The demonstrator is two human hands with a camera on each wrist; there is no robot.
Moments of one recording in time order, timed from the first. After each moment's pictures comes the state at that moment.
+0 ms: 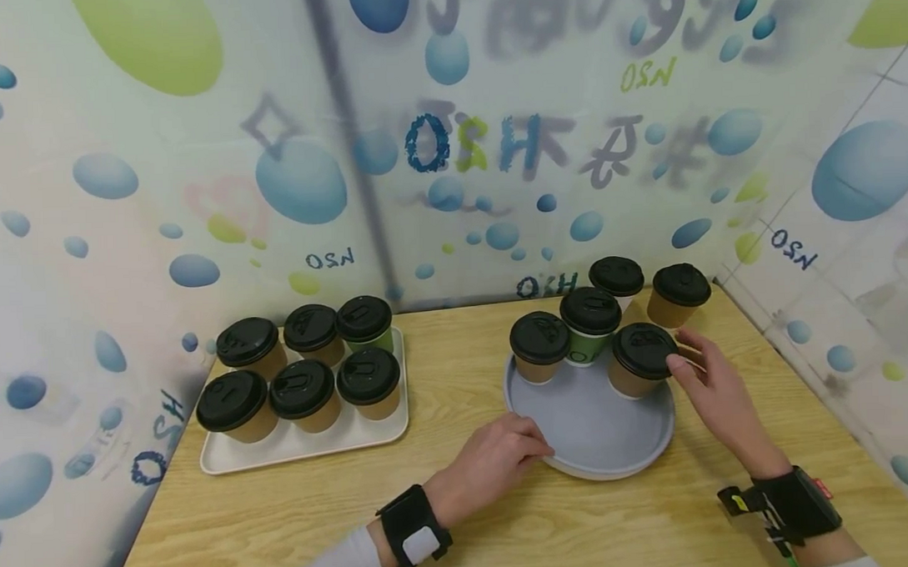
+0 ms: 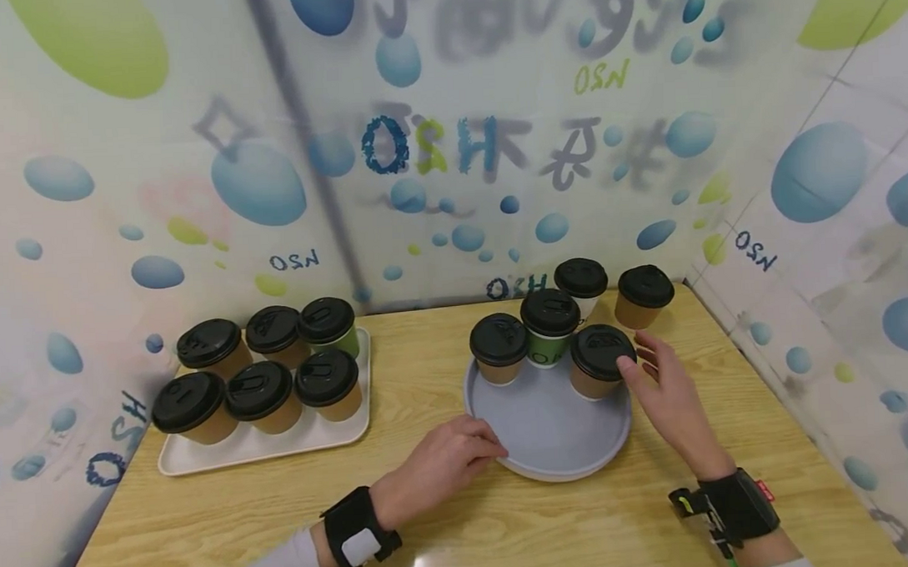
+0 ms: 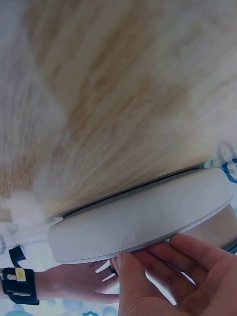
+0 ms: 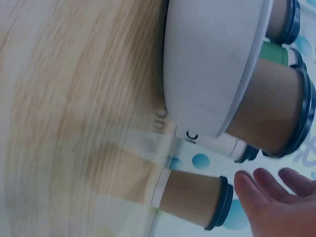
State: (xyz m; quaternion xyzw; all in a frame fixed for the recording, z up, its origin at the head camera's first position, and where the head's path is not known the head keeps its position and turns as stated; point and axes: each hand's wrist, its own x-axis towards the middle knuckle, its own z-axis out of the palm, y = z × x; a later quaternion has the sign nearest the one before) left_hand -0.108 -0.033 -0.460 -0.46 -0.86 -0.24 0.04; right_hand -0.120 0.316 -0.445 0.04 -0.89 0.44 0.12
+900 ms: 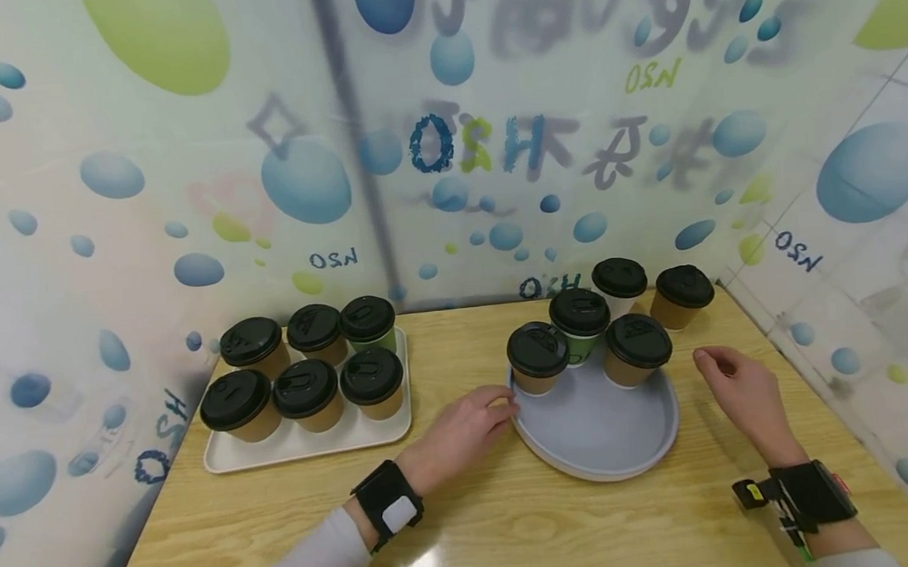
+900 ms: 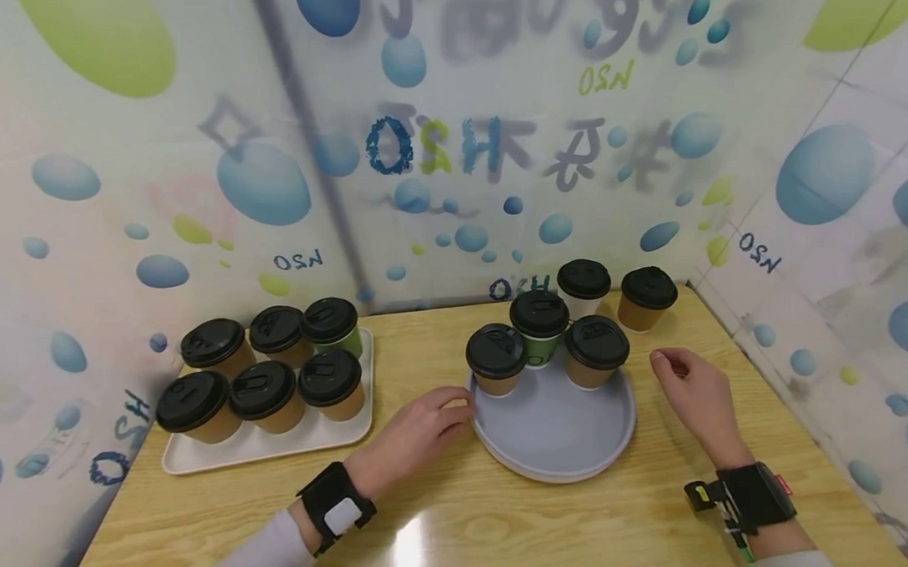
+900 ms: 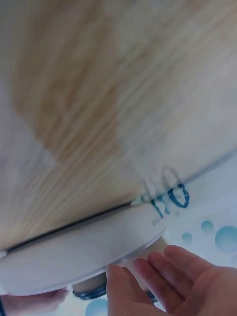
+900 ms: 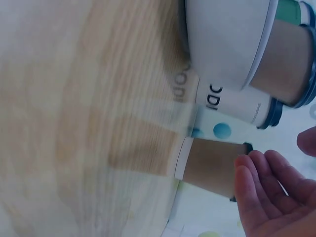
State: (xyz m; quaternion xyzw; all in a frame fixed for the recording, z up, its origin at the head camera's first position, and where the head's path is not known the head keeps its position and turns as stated) left_hand -0.141 -0.069 -0.462 -0.47 -0.86 -0.14 0.14; right_hand -0.128 0.351 -0.453 -0.03 -0.93 0.32 0.15
